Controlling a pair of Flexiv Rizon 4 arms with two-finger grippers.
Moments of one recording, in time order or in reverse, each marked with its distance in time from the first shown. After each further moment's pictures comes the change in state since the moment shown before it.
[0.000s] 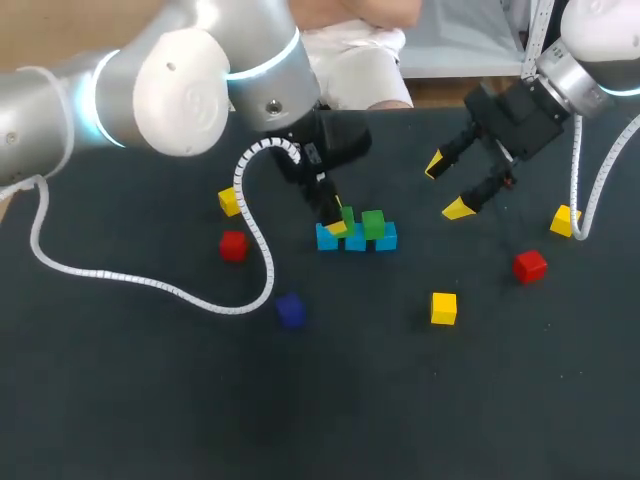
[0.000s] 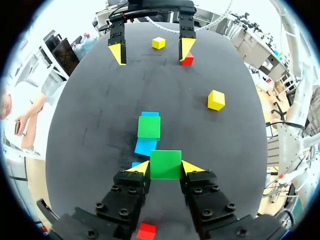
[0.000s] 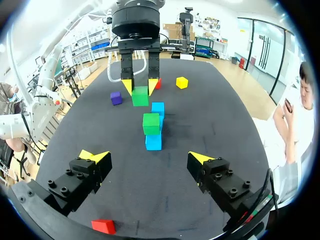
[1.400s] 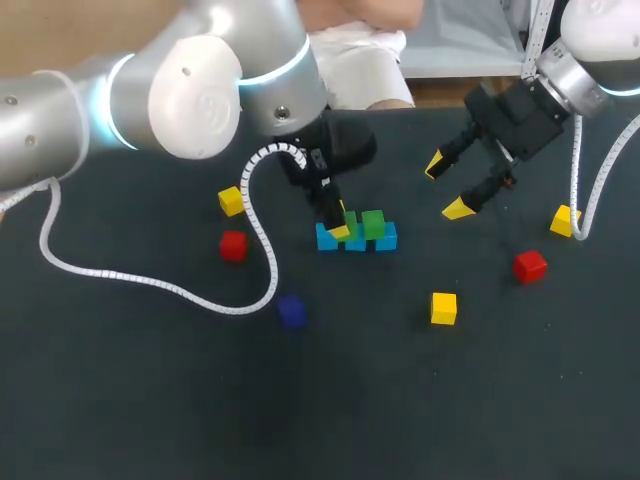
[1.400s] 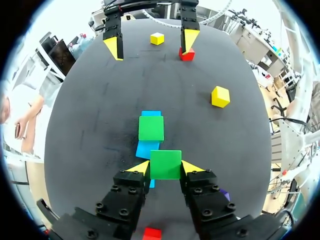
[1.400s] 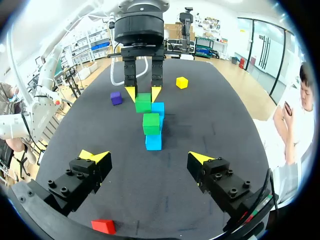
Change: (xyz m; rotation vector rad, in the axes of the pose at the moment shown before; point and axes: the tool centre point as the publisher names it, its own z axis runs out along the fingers) left arm 0.000 0.006 0.014 0.010 0.019 0.025; right arm 0.000 0.000 0.000 0.000 0.000 0.000
